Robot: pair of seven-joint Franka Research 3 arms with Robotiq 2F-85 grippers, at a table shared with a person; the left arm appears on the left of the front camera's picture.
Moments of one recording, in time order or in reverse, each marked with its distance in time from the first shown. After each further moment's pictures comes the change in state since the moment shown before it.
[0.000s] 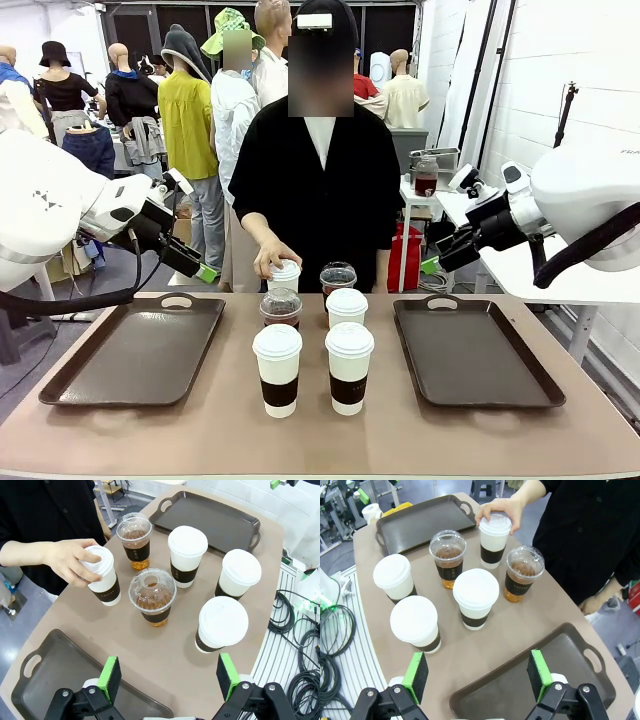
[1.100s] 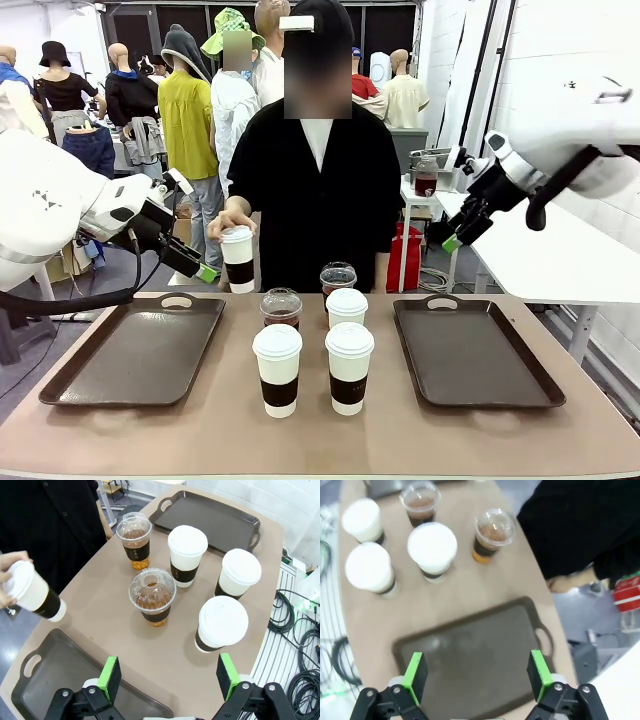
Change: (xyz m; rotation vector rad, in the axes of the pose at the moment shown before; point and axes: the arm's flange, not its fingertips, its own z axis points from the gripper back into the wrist) left arm 0.000 0.000 0.000 -0.001 0.002 0.000; right arm 0.054 -0.100 0.002 0.009 0.324 0.249
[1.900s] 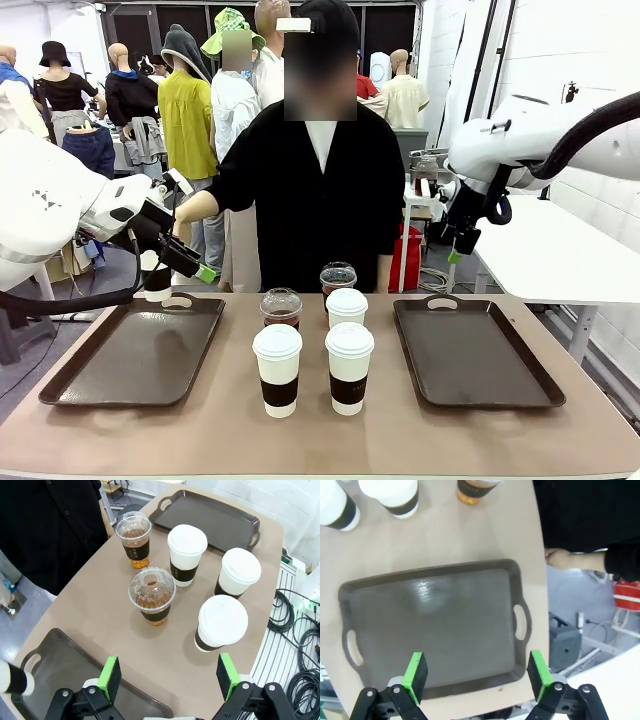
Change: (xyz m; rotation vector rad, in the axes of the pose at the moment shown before) left arm 0.000 0.000 0.000 -0.001 0.003 0.001; right arm -0.006 -0.078 -0.086 0.078 0.264 0.207
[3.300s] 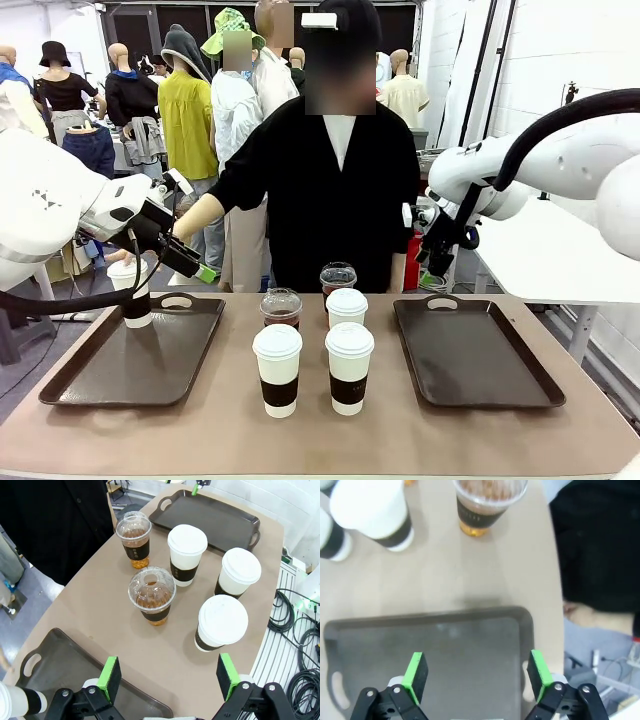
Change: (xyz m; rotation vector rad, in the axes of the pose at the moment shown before) left arm 0.000 0.000 0.000 0.001 0.001 -0.001; right arm 0.008 -0.029 -0.096 0.089 -0.192 0.010
